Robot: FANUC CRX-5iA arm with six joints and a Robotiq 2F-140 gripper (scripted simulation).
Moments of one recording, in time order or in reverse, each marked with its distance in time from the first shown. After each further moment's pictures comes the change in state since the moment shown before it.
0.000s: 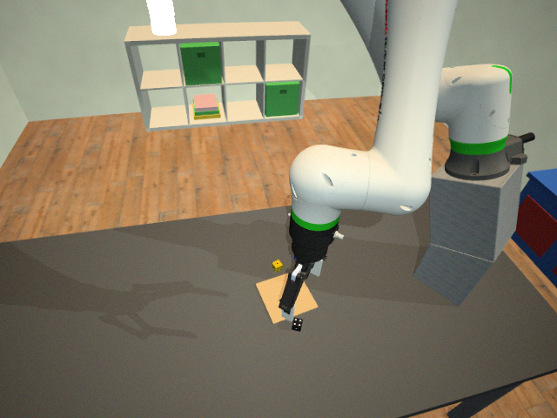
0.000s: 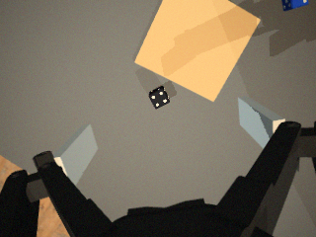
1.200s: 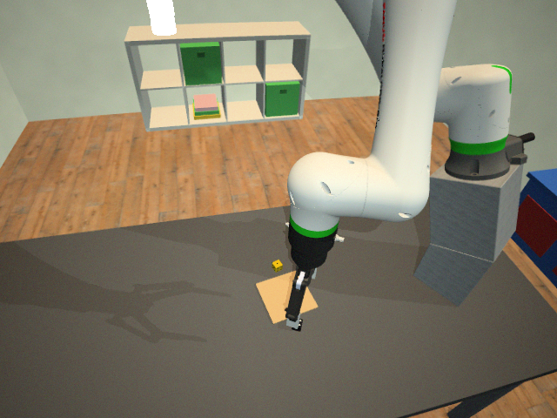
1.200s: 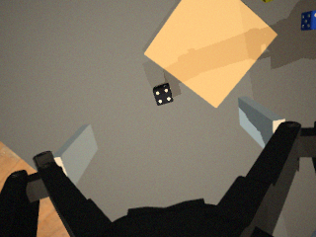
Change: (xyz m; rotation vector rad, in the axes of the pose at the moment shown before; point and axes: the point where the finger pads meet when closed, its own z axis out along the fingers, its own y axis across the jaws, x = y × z) arm -0.005 -0.007 0.010 -0.002 -0.008 -0.174
